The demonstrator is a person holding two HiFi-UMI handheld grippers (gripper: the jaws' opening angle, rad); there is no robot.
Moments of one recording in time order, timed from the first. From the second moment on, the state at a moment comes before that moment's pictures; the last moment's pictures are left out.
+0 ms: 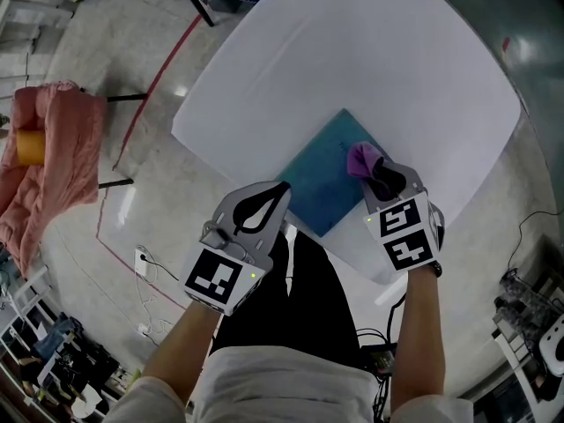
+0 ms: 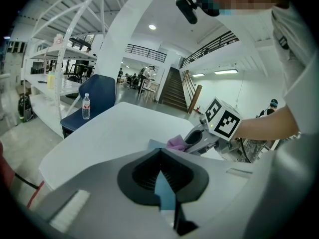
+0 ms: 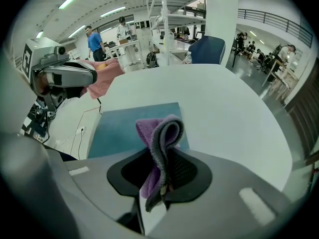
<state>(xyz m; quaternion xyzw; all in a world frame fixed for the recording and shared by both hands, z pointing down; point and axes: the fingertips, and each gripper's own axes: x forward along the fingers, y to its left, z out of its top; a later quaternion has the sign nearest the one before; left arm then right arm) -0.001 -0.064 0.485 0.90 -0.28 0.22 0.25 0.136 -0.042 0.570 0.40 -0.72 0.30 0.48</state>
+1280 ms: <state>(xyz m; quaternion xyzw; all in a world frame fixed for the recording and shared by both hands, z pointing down) -0.047 -0.029 0.485 0.91 -0.27 0.20 0.22 0.042 0.024 0.577 0.34 -0.73 0.32 0.49</state>
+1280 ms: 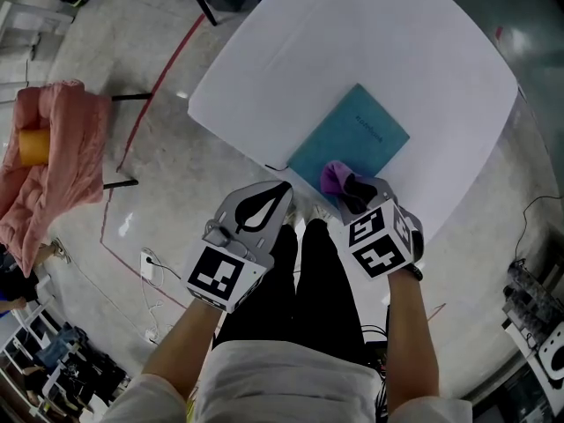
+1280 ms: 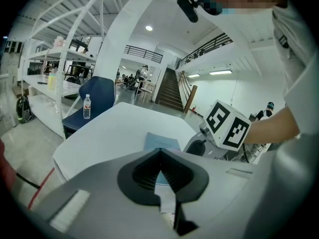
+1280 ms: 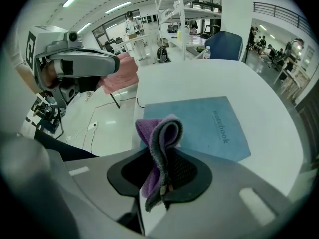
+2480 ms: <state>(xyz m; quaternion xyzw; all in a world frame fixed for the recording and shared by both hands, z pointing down) -0.062 -0.015 0.479 0.92 -0.25 0.20 0.21 0.010 0.045 0.566 0.38 -0.74 0.30 0.46</state>
